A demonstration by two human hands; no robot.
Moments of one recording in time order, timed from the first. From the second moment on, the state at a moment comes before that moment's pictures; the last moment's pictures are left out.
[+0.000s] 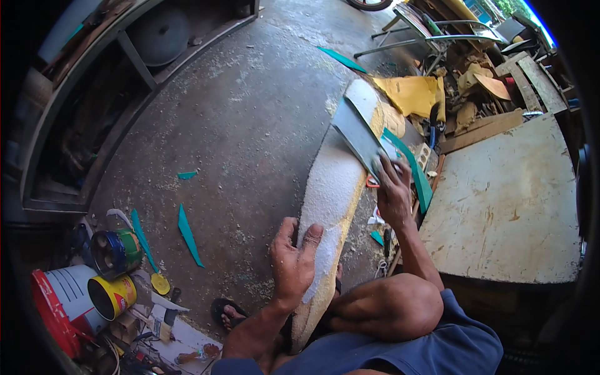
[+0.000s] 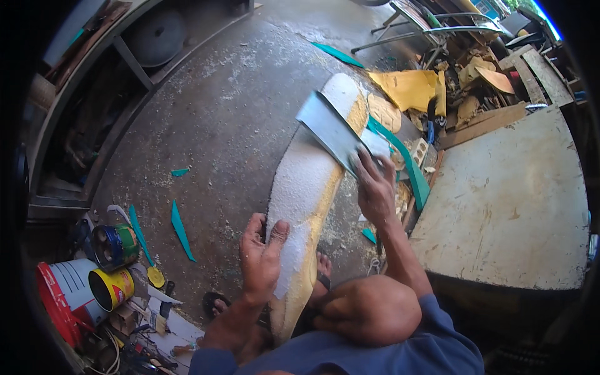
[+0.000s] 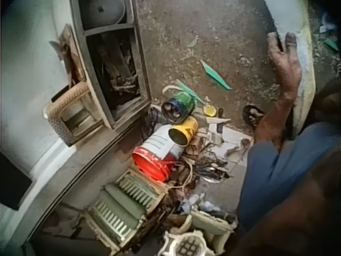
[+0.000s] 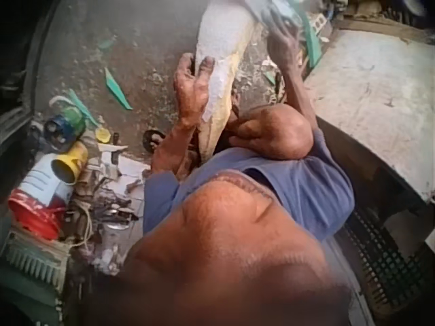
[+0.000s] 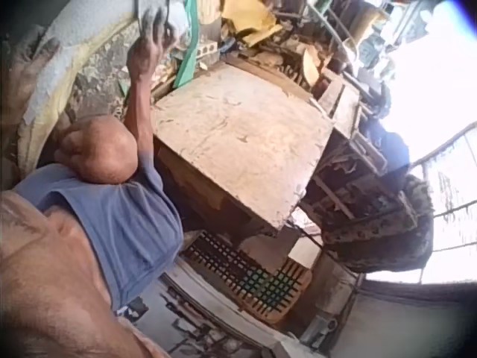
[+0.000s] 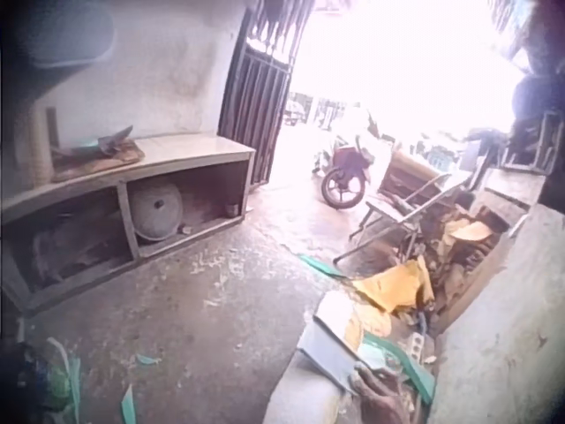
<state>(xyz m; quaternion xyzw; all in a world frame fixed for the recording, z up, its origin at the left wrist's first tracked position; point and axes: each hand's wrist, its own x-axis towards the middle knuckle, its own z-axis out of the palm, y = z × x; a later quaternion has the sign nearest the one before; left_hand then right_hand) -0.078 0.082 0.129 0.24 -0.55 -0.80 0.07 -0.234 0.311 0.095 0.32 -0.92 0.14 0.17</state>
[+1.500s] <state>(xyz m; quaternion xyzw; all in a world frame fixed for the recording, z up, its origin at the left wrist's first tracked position) -0.069 0.012 0.088 0.29 -0.54 -0.78 0.11 -0.370 0.360 0.086 0.02 -0.99 0.13 0.07</state>
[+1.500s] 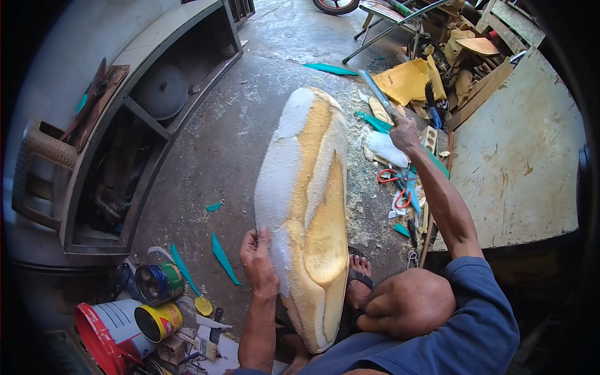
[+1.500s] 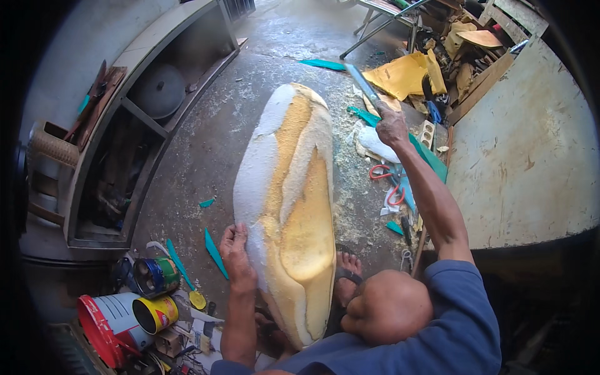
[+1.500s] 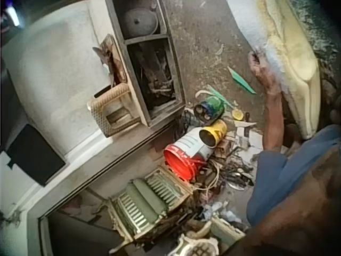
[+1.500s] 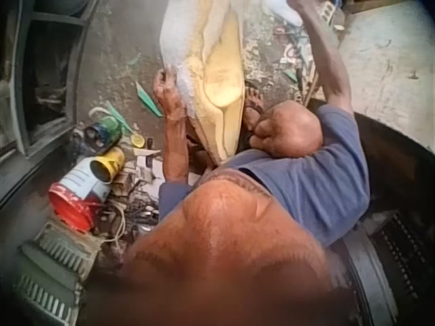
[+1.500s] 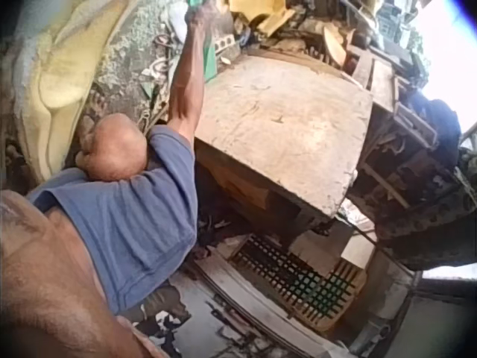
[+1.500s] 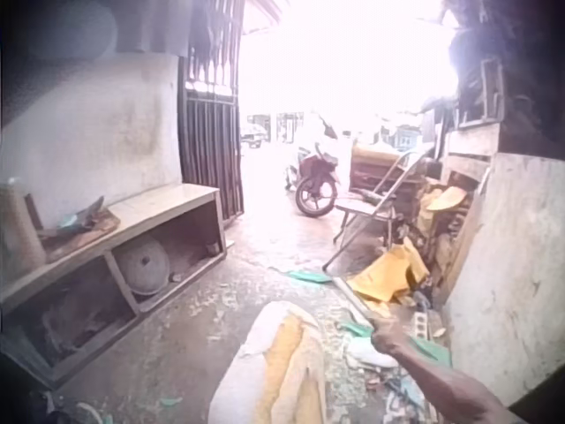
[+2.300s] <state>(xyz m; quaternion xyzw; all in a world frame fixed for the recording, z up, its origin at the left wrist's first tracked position) -0.131 -0.019 -0.046 0.18 -0.98 -0.04 0.01 -0.276 0.067 -0.055 0.13 -0.90 0.41 -0.08</state>
